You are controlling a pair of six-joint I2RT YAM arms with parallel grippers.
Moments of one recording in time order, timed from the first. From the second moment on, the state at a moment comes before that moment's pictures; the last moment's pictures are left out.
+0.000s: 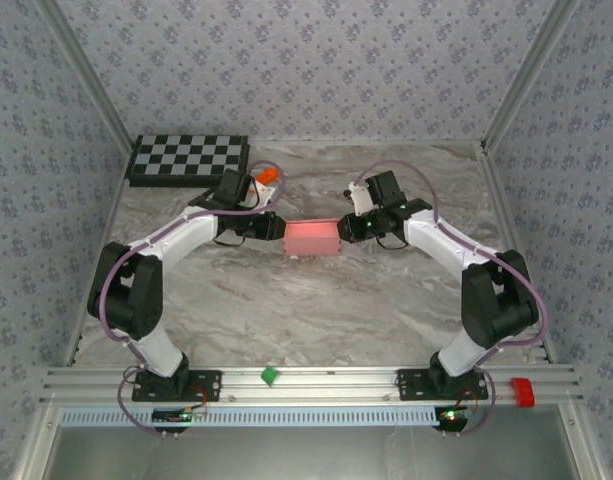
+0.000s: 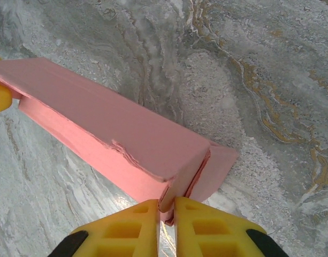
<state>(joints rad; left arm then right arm) -0.43 1.67 1.18 -0.47 0.52 -0.21 0.41 1.60 1.14 -0.48 -0.39 0.13</state>
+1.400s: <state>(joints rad) -0.46 1.69 1.22 -0.53 0.44 -0.18 0.42 1.59 1.13 -0.49 -0.34 0.14</state>
